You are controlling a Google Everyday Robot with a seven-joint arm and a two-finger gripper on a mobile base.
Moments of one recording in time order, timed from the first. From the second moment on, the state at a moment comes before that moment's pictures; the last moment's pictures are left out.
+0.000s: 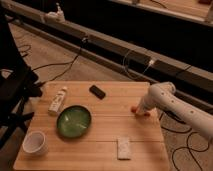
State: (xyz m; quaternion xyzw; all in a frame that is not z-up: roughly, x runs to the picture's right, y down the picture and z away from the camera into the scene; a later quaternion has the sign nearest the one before) arm 0.236 0.134 0.903 -0.24 -0.05 0.23 0.94
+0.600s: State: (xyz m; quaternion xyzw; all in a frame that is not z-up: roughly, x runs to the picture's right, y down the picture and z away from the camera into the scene) arm 0.151 0.092 0.834 -0.21 -0.13 0.16 0.96
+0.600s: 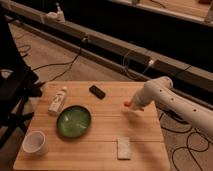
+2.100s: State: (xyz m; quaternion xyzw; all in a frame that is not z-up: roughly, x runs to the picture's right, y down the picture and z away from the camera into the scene) arm -0.095 0.112 0.739 -0.28 -0.37 0.01 0.89
